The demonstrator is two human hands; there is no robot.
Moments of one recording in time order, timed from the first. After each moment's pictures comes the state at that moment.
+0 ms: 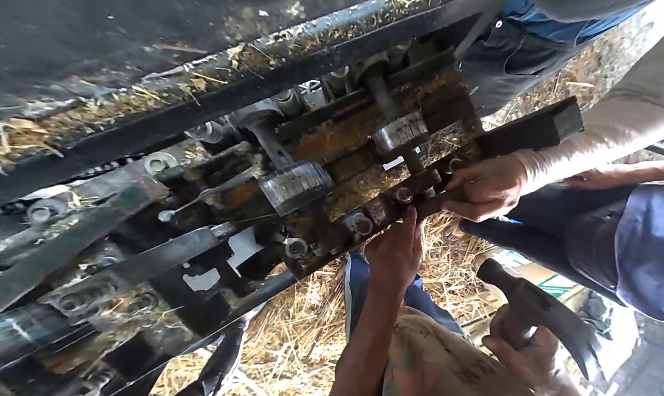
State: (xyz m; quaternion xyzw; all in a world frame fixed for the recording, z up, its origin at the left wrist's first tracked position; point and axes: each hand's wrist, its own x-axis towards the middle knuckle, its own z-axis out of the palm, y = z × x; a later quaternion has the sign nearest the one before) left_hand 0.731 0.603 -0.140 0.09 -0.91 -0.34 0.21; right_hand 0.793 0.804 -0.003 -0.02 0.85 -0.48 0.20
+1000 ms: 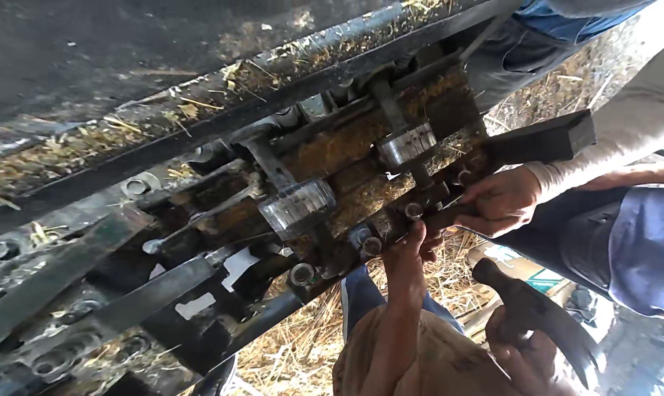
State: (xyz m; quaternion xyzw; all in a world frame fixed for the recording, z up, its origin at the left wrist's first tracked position) left_hand 0.696 0.607 -0.103 0.49 -0.26 -0.83 -0.12; right_hand 0.790 0.801 -0.026 -0.09 0.85 -0.49 0.19
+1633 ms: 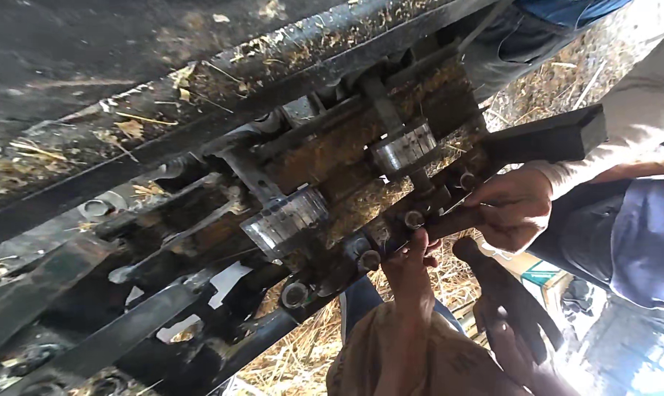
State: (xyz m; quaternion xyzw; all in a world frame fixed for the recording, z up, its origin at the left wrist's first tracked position) left_hand 0.693 0.618 -0.100 0.53 -0.27 -0.80 -0.05; right_hand 0.764 0.765 -0.040 0.00 0.89 -0.43 0.18
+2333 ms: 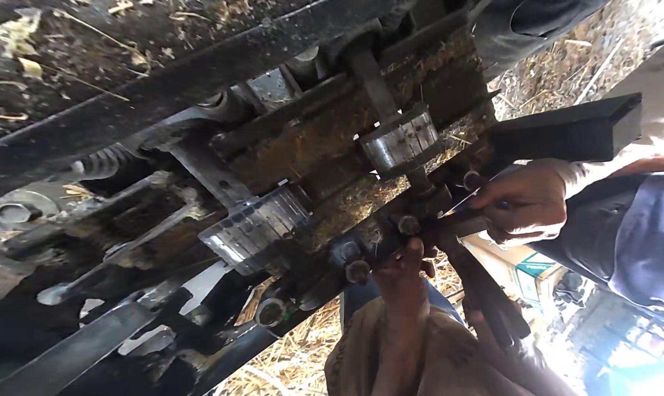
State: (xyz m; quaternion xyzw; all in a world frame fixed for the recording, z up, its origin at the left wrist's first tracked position) left_hand 0.709 0.628 -0.116 0.44 -0.25 -0.86 0.05; right_hand 0.733 0.752 -0.035 0.03 0.91 -0.32 0.27
